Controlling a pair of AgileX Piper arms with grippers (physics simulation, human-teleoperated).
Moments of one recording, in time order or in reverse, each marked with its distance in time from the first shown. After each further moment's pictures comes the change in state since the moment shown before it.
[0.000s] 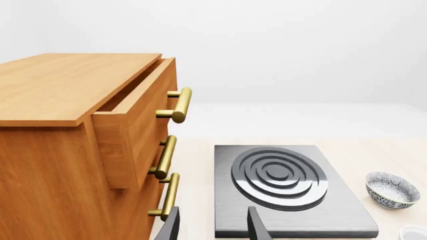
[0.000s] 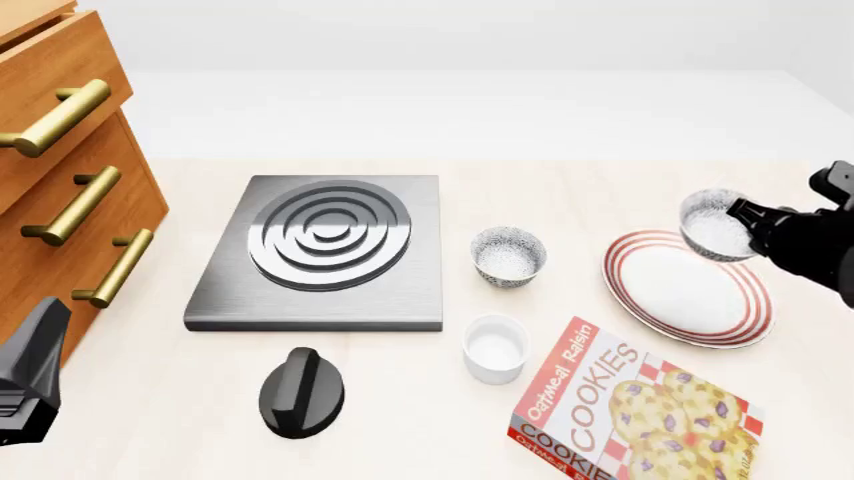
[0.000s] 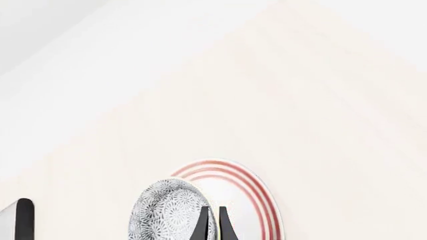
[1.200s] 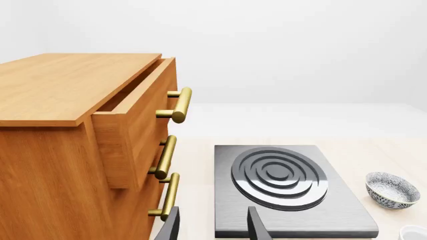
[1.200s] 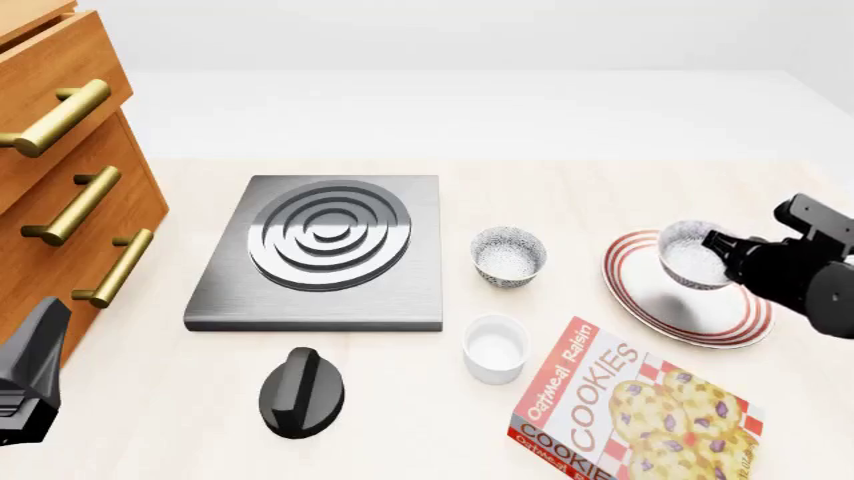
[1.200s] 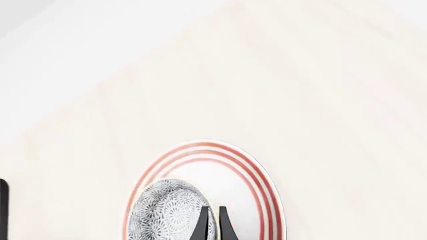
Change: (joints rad) left arm 0.000 0.000 0.000 0.000 0.000; right arm 0.025 0.122 0.042 -0.100 -0.032
